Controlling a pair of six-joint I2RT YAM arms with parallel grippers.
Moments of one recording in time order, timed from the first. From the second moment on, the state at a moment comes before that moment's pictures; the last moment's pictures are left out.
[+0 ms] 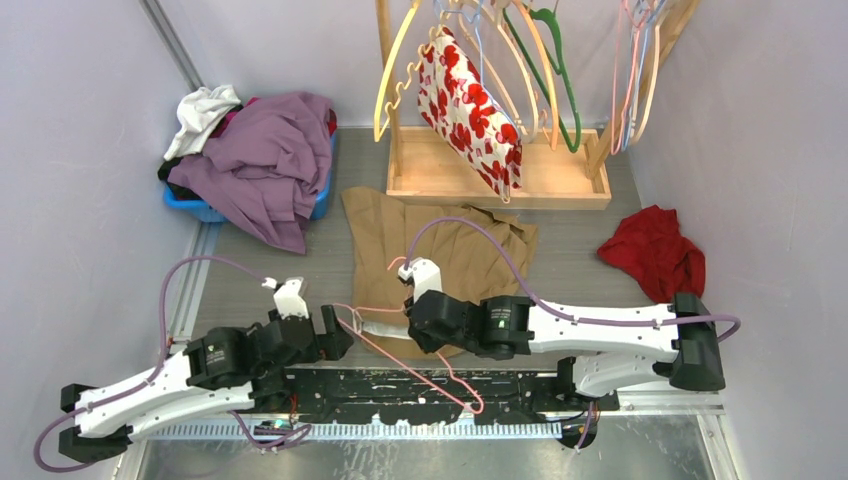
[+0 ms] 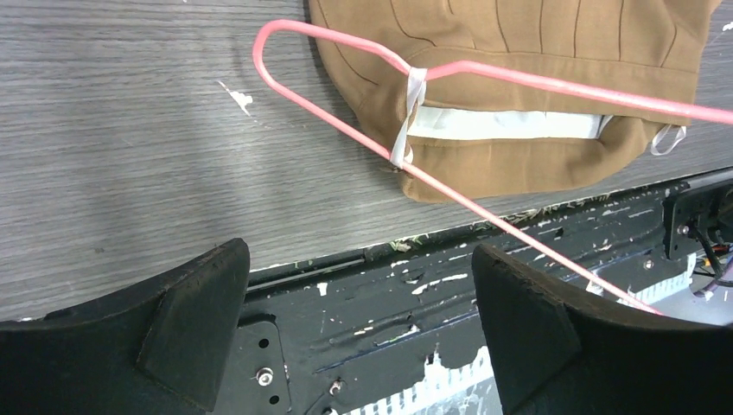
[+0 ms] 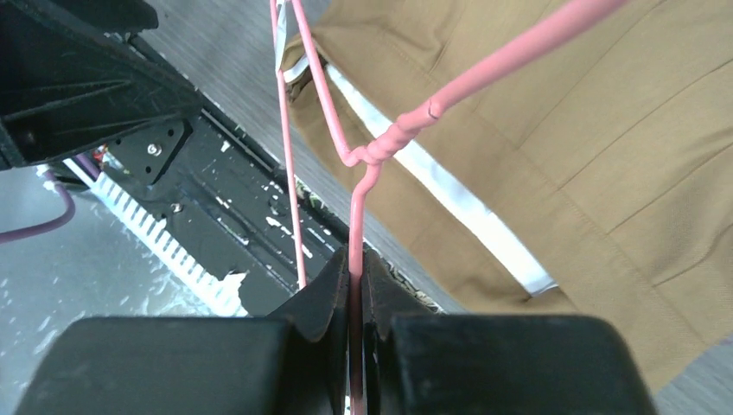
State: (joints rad) left arm -1.20 0.35 0.51 -1.02 -0.45 -1.09; right arm 1.38 1.23 0.94 -0.50 0.32 0.69
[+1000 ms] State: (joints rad) left arm -1.20 0.61 0.63 -0.78 -0.45 -0.91; right arm 1.36 1.06 0.58 -0.11 0.36 0.49
